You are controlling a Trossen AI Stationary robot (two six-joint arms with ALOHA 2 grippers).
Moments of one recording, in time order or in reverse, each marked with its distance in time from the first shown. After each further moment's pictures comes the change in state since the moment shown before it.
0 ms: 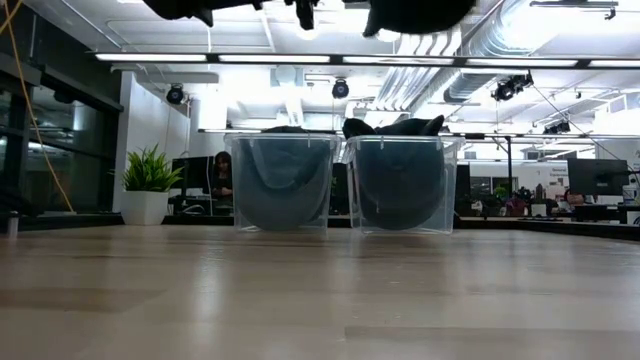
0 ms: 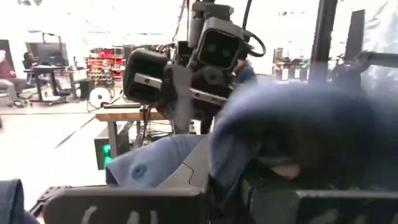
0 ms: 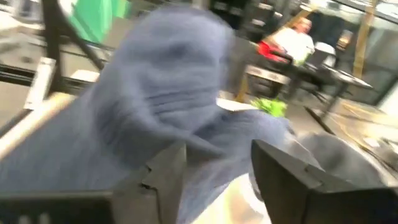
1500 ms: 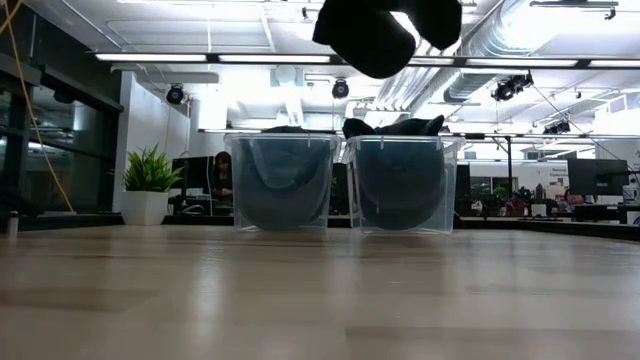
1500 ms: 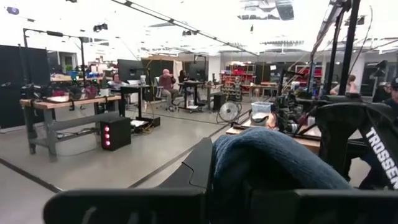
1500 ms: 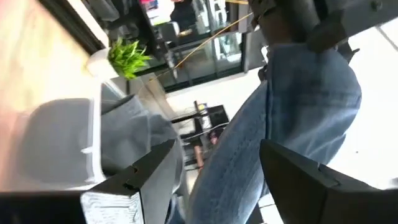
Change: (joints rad) left arm -0.008 -0.003 0.279 -0.200 -0.609 0.082; right arm 0.270 0.594 0.000 0.985 0.907 -1.259
